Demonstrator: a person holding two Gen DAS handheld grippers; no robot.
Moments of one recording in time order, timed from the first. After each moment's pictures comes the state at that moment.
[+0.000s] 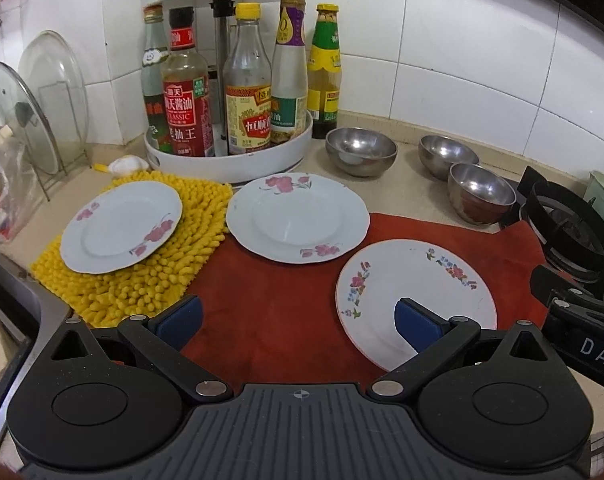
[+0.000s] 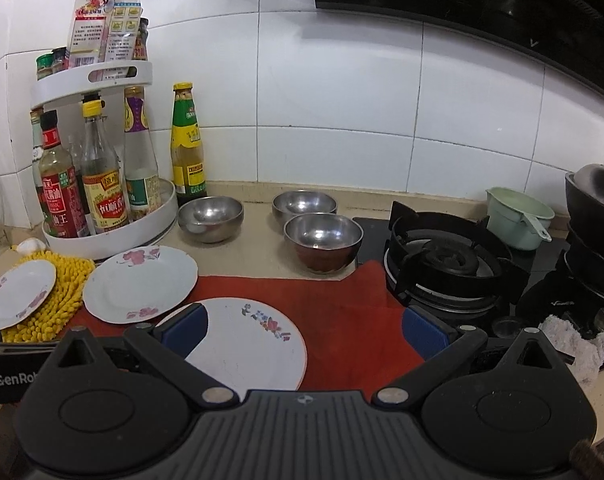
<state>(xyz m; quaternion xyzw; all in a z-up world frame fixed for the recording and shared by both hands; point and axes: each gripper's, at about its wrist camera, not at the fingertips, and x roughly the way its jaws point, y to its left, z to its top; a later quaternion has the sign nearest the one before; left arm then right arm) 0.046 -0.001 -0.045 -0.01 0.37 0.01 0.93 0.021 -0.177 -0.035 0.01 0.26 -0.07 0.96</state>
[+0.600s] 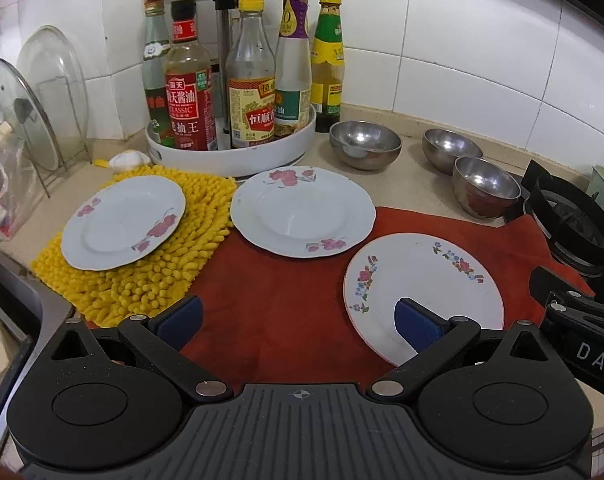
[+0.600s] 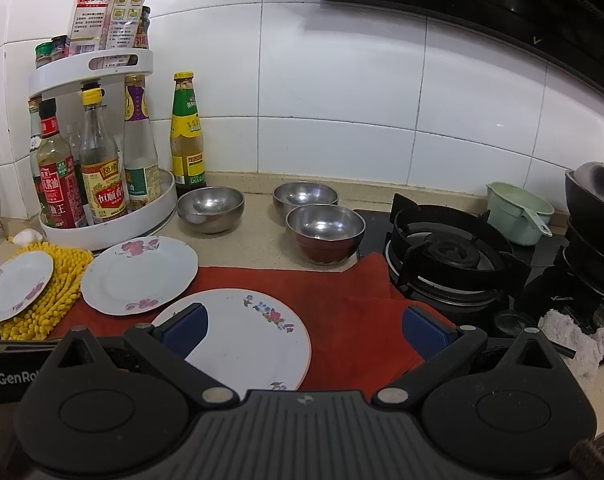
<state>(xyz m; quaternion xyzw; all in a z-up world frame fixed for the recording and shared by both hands) 0.048 0.005 -0.049 -0.01 0.37 0.01 0.93 0.024 -0.172 -0.037 0.01 0.28 -0.07 0.96</state>
